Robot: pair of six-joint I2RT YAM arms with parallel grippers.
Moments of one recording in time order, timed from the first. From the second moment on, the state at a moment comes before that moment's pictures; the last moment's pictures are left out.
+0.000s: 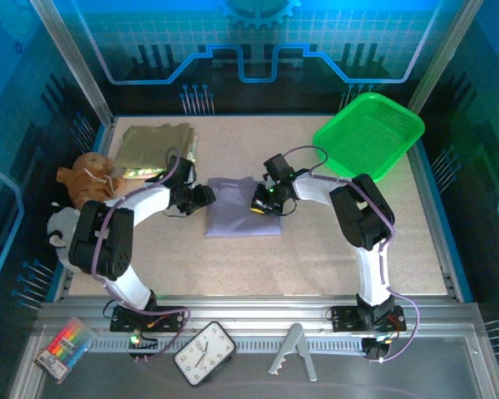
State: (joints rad) left arm -0.18 1.69 0.95 -0.37 0.29 -0.65; right arm 0.54 2.07 1.33 -0.37 -0.47 0.86
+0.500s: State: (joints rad) left arm -0.14 1.78 0.93 -0.24 0.44 -0.65; right arm 0.54 2.07 1.32 -0.37 -0.47 0.86
